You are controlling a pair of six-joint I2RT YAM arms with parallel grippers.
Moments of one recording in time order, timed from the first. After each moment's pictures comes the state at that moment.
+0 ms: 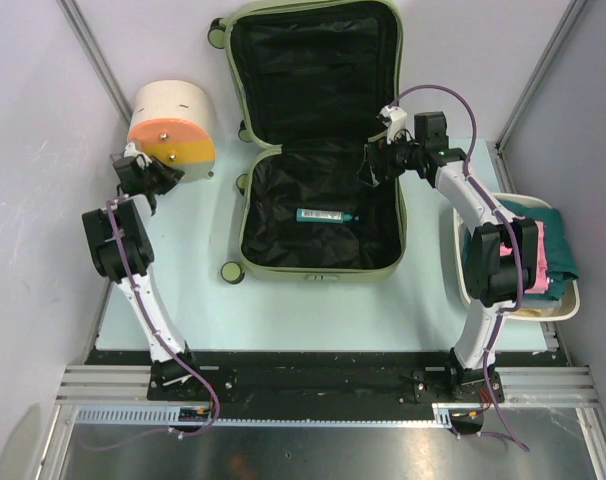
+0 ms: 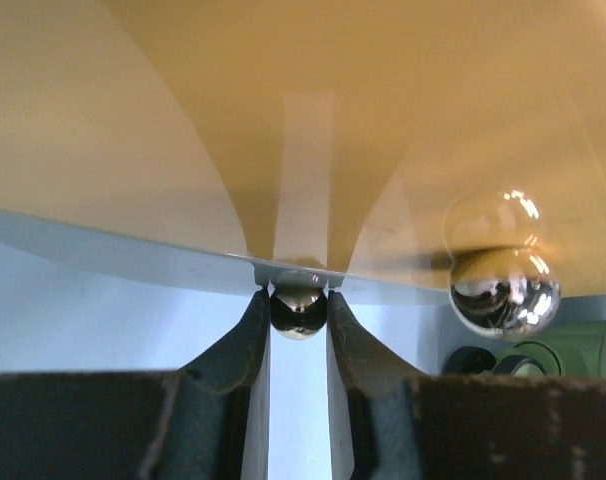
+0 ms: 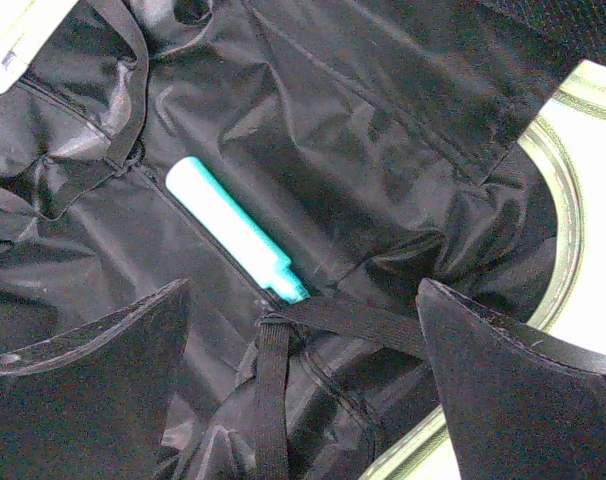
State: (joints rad) left arm 0.34 2.24 1.50 0.33 0.47 -0.50; right arm 0.19 1.90 1.67 -0.37 -0.58 -0.16
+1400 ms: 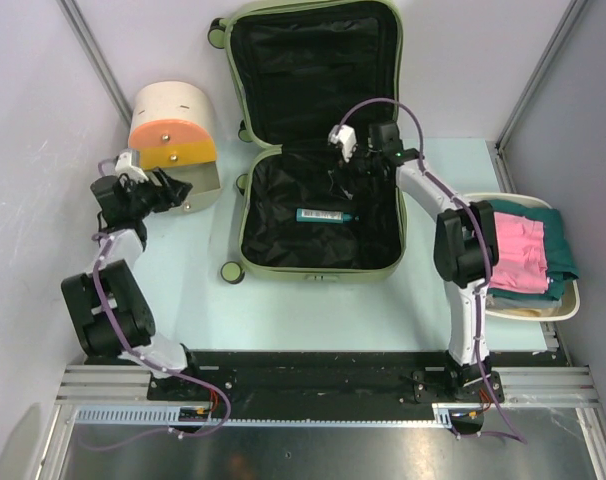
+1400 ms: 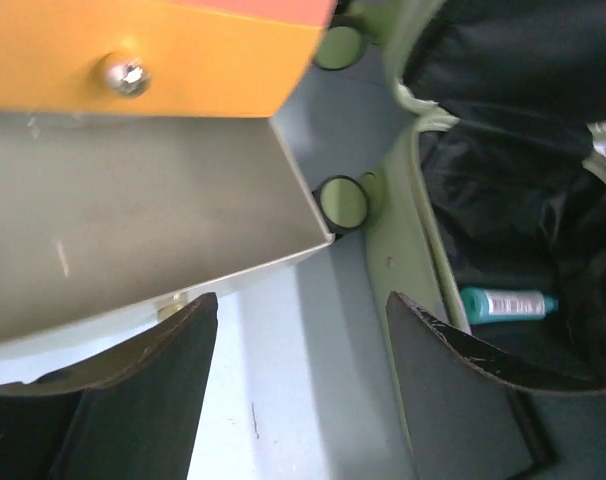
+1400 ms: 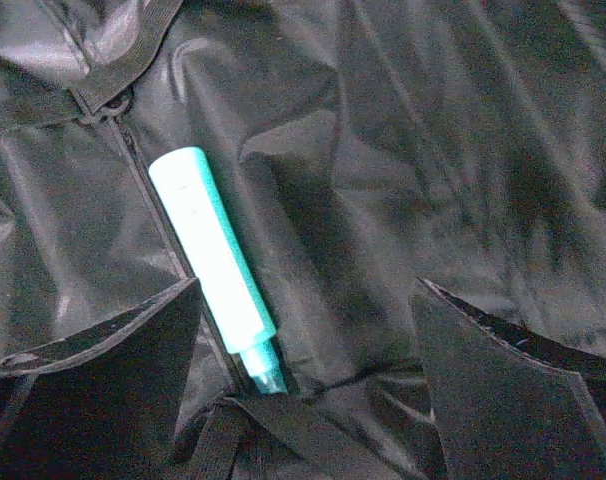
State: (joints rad) left arm 0.38 1.59 0.94 0.33 0.64 -0.33; right arm 0.32 2.12 1.82 -0.37 -0.61 -0.49
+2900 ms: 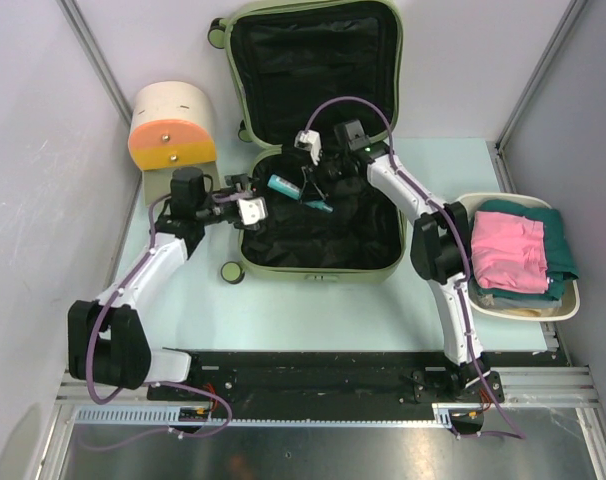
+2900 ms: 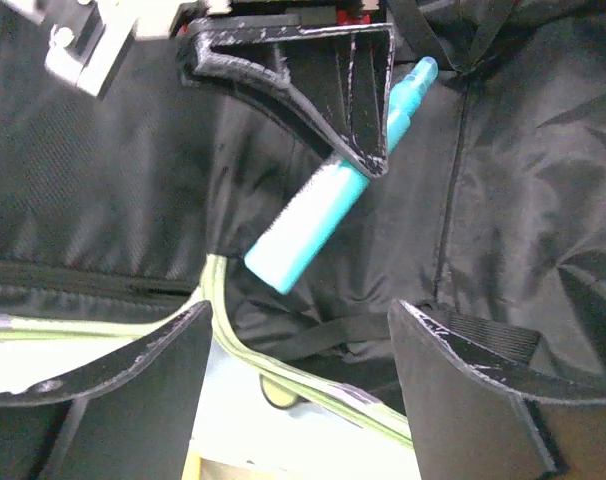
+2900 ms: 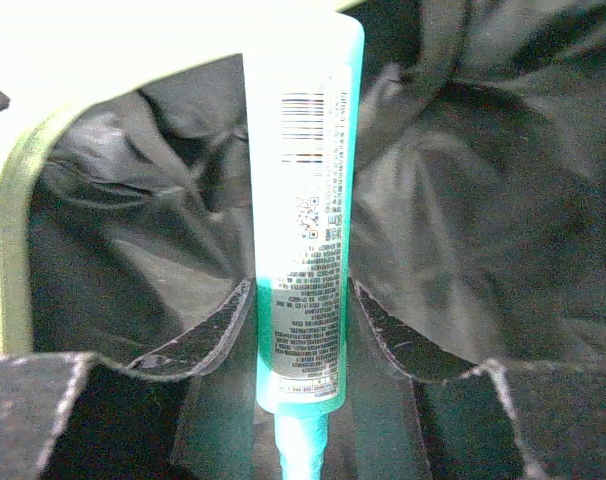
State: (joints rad) left arm -0.16 1.34 0.97 -0.04 0.79 1.08; right arm 0.47 2.30 2.13 -0.64 -0.80 -0.41
